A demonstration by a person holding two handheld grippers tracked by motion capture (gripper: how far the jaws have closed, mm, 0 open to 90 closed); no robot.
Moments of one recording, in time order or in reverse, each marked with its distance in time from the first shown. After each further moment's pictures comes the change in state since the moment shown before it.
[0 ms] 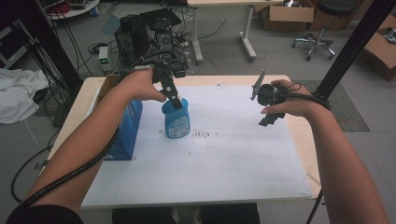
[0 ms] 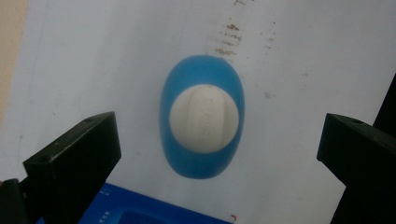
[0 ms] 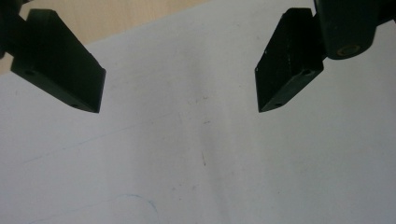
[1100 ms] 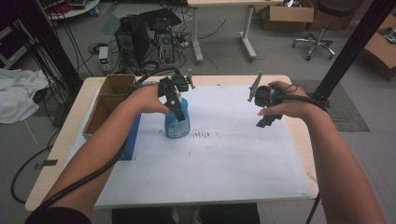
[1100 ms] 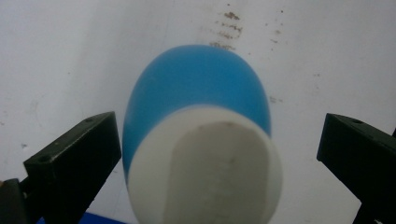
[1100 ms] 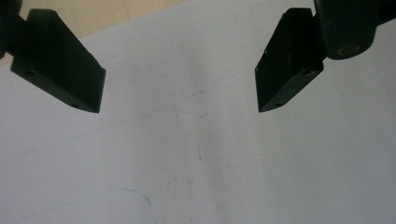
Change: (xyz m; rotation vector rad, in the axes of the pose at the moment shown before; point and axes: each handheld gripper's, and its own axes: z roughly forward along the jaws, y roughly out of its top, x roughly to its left) left arm 0.005 -0.003 0.054 0.013 -0.034 -0.009; right arm 0.003 0.006 0.005 0.007 0.001 -0.008
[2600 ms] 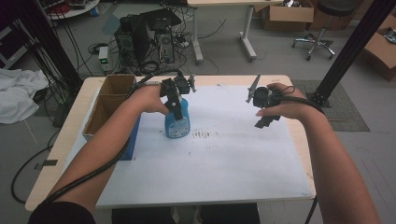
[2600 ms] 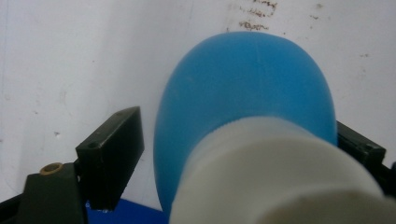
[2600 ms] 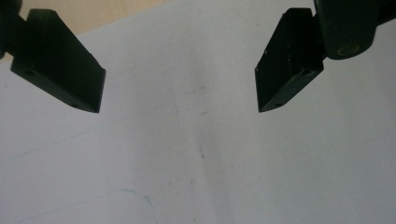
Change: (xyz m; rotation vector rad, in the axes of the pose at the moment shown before) left arm 0.003 0.006 0.010 0.092 0.085 0.034; right arm -0.001 0.002 0.009 0.000 -0.004 0.015
